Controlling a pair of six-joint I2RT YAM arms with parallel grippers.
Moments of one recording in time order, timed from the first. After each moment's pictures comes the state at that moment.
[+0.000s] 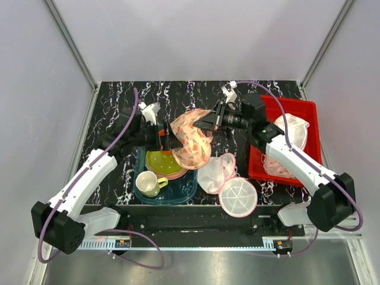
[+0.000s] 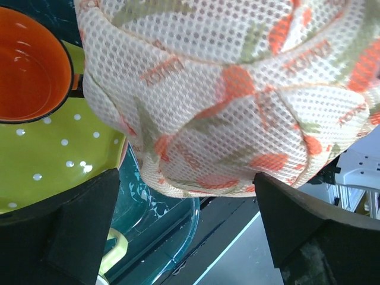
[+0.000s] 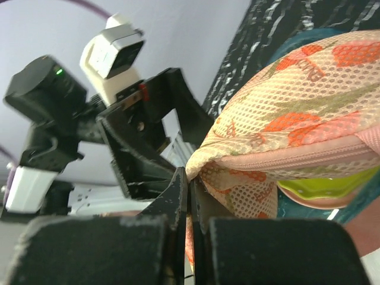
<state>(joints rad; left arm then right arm) -0.41 1.13 1.03 -0.57 0.48 -0.52 0.52 1.36 1.12 0.03 -0.63 0.90</state>
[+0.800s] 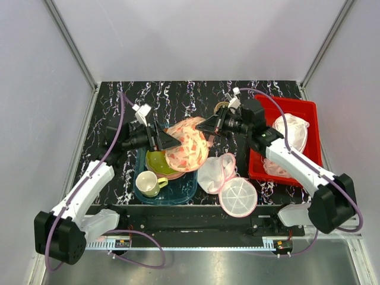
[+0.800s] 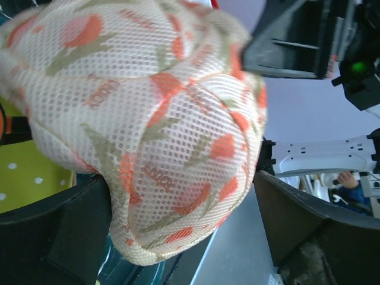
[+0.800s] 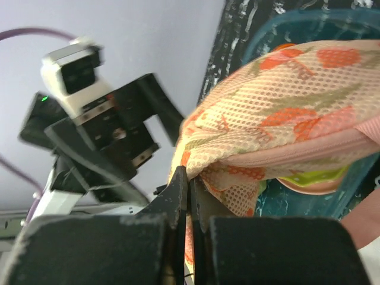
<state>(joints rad) -0.29 1.05 0.77 -0.06 0.83 -0.70 0.52 1.31 1.03 0.07 -0.60 0.99</state>
